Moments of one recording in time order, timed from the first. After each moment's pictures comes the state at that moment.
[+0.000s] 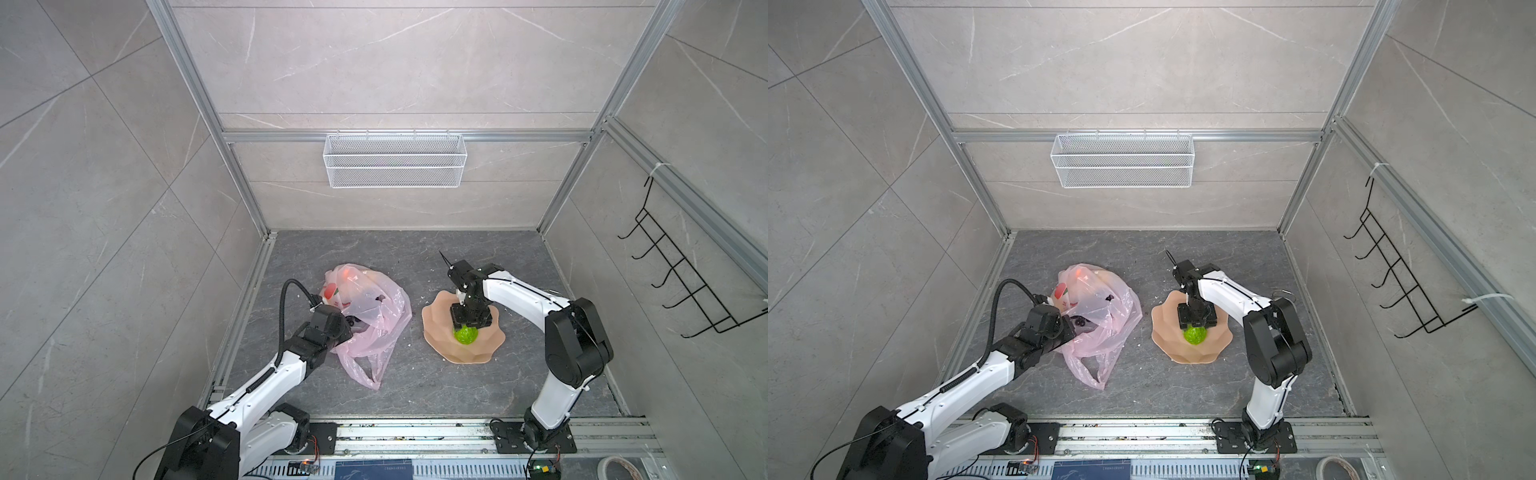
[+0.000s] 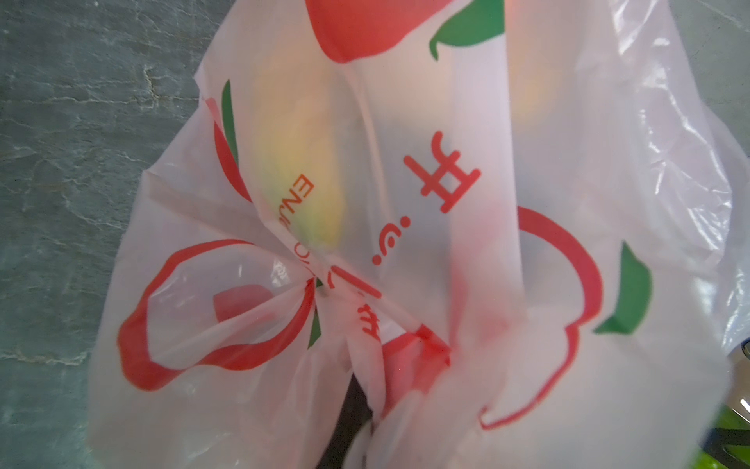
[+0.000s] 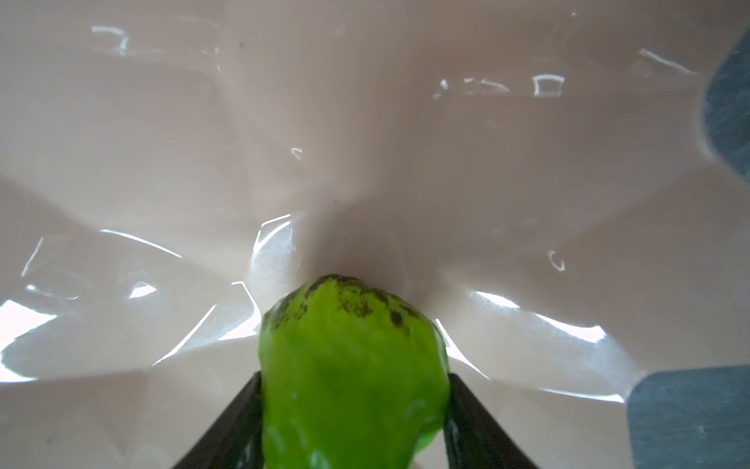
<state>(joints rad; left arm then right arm) -0.45 1.06 0.50 -0.27 -0.12 -0.80 0.45 1.79 1.30 -1.09 0.02 0.34</state>
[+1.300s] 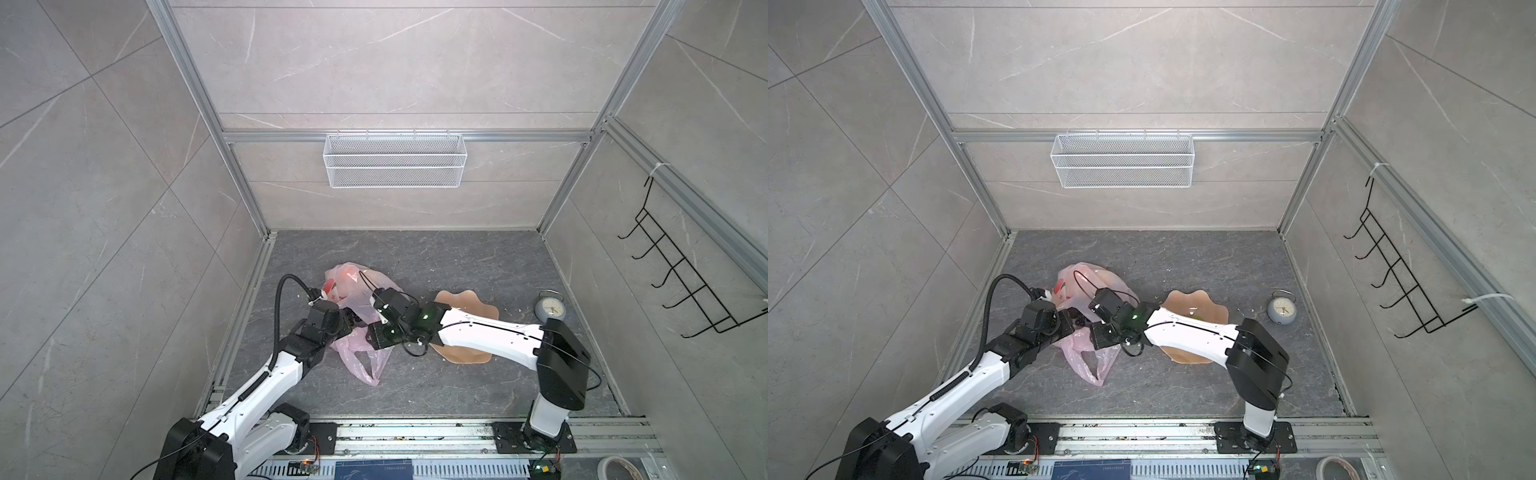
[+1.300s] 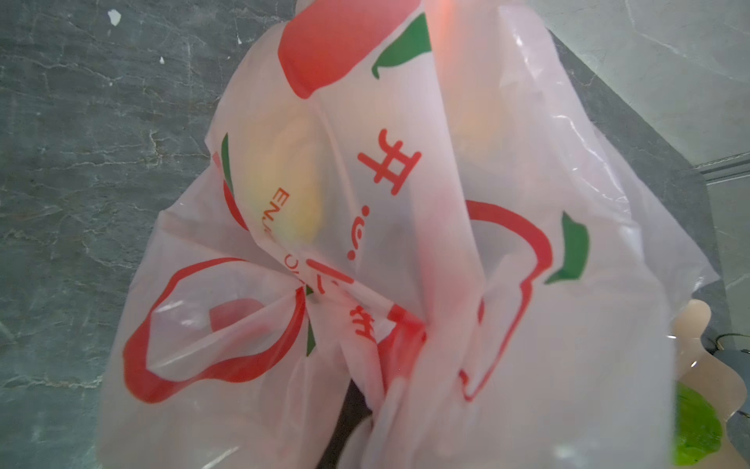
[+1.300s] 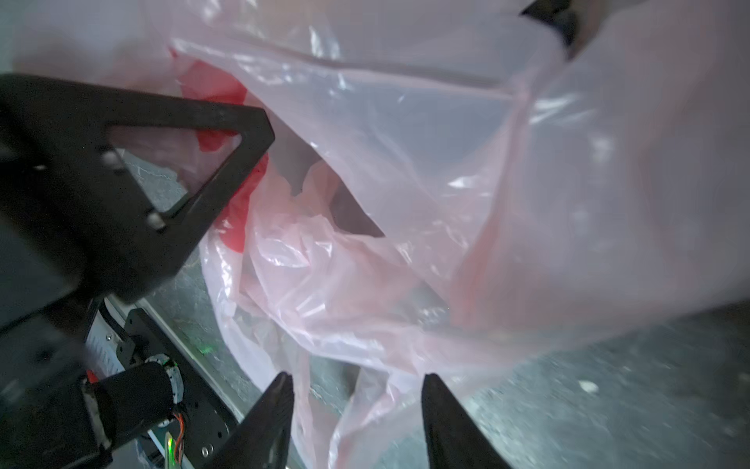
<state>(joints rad) -0.45 1.01 0.57 -0.30 -0.13 -0.75 1.04 1.83 1.38 -0.47 -0.08 0.64</state>
